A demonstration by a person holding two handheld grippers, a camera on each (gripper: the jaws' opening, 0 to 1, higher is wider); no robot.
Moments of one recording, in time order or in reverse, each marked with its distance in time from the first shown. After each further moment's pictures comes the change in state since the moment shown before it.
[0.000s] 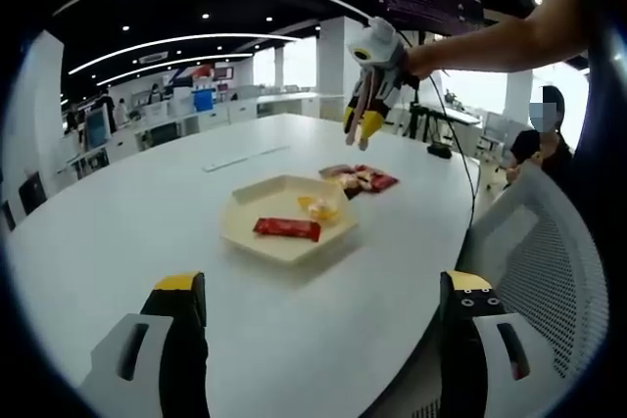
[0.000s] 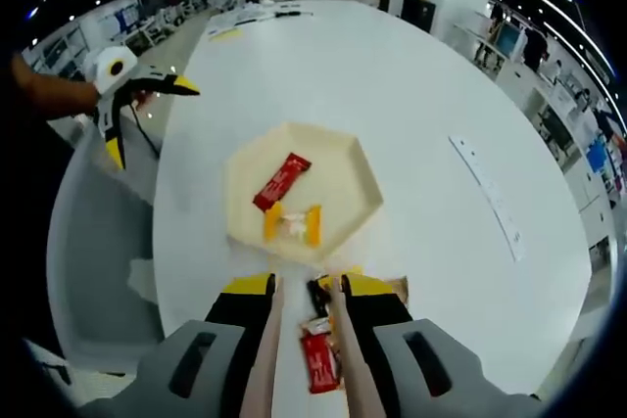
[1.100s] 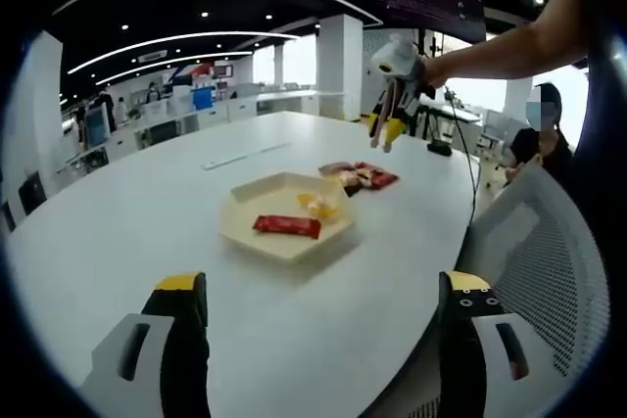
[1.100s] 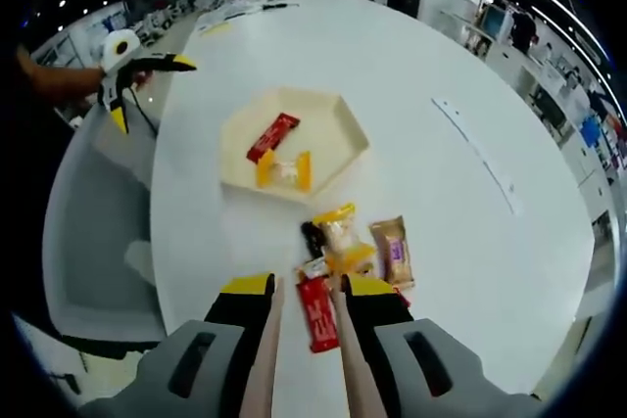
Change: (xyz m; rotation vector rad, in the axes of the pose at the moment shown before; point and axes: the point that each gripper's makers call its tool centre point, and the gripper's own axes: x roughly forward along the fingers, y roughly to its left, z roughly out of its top) left arm 0.001 0.000 -0.002 0.003 0.011 -0.002; right arm -0.016 -0.001 -0.066 0.057 0.025 -0.015
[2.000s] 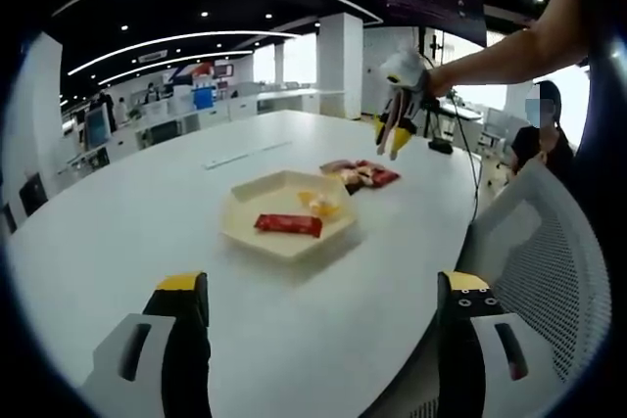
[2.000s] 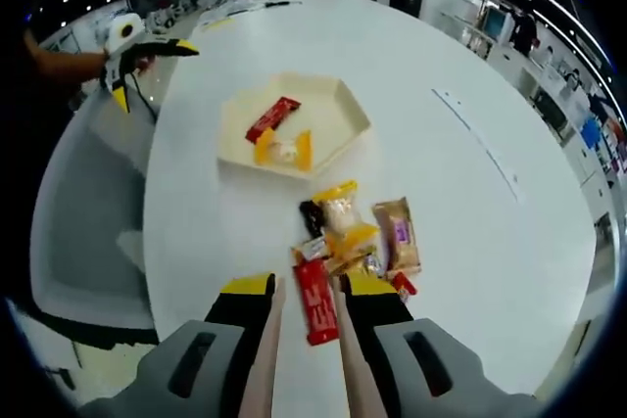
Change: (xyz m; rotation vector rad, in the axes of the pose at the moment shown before) left arm 0.000 0.002 -0.002 0.005 0.008 0.006; right arm 0.012 0.001 -0.025 -0.018 -0.011 0.000
